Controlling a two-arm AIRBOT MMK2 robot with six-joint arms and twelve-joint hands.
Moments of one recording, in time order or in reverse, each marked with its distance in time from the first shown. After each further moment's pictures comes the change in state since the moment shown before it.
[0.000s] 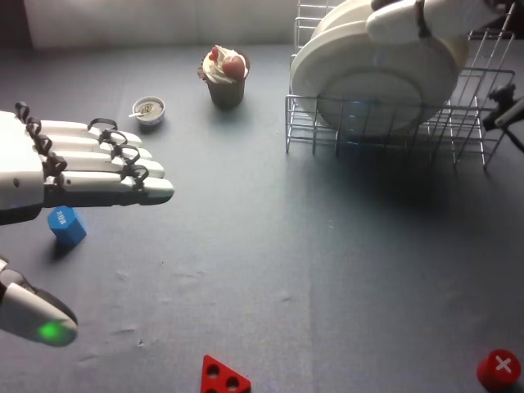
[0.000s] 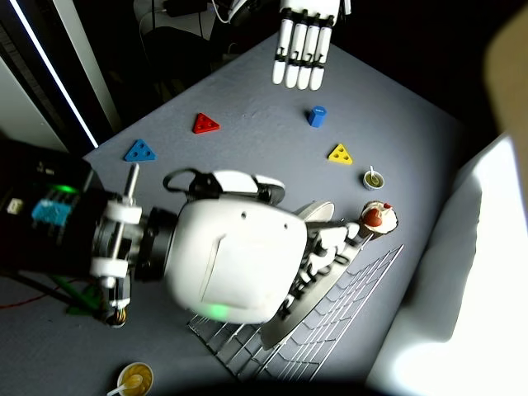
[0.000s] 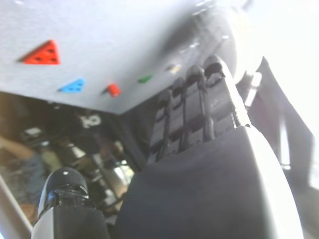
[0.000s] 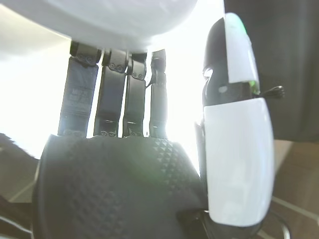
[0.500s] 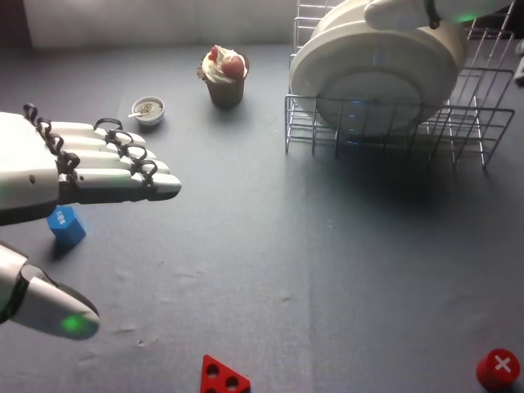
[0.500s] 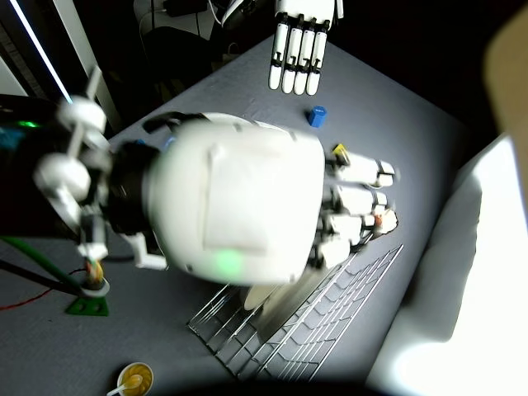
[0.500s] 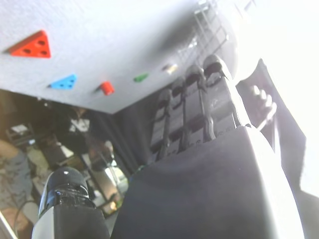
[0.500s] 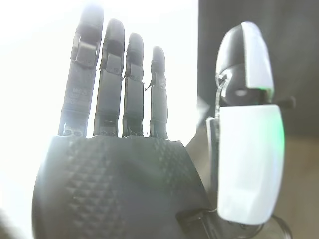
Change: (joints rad) left arm -0.007 -0.002 -0.048 -0.006 0.050 0.000; right arm 0.056 0.092 -0.090 -0.346 0.166 -0.090
